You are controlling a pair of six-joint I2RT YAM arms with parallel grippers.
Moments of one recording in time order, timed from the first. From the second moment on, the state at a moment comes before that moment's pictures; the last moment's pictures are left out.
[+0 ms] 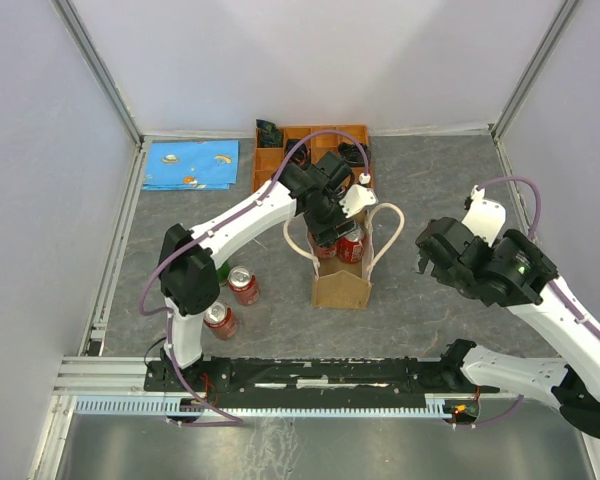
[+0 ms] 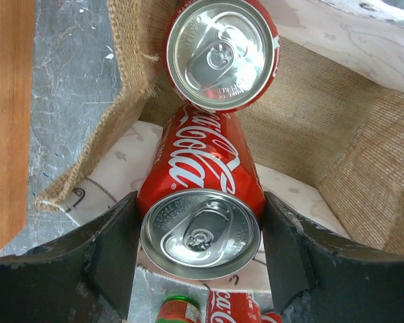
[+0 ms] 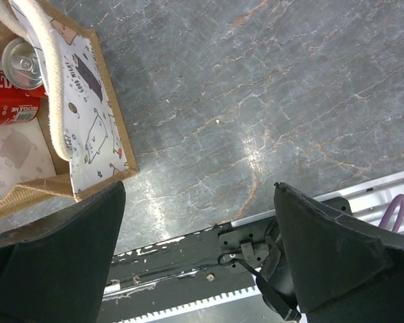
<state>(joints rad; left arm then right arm) -0.80 1.95 1.84 -1.00 0.13 0.43 0.82 0.98 1.36 -1.52 0.65 1.06</state>
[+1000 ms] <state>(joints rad) -0.80 2.02 1.74 -0.85 0.10 0.43 0.82 0.99 1.36 -1.55 0.66 1.06</state>
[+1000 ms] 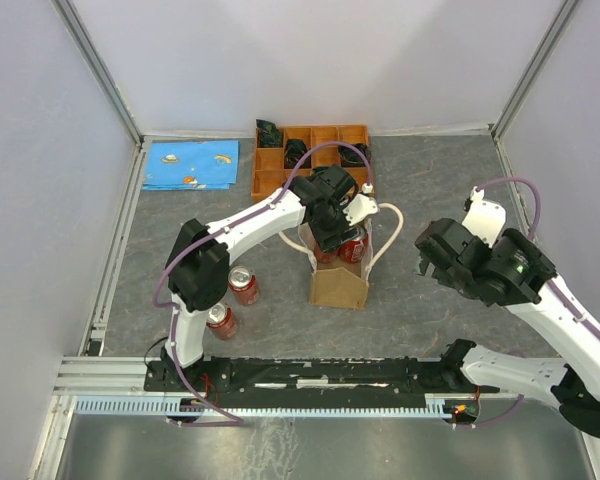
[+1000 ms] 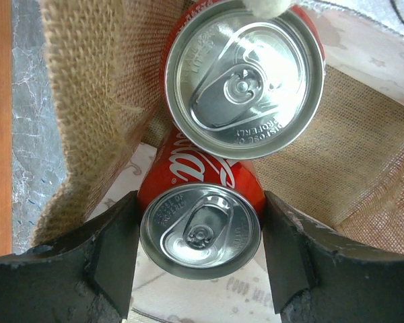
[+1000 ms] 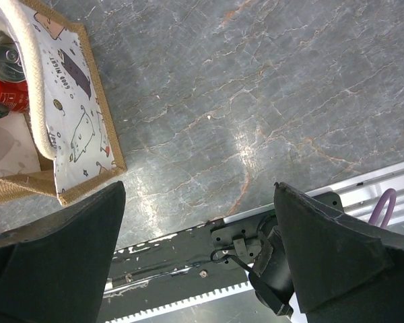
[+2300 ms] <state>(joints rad) -0.81 1.92 1.68 -0.87 0.09 0.43 0.82 1.00 1.36 -1.53 0.65 1.06</state>
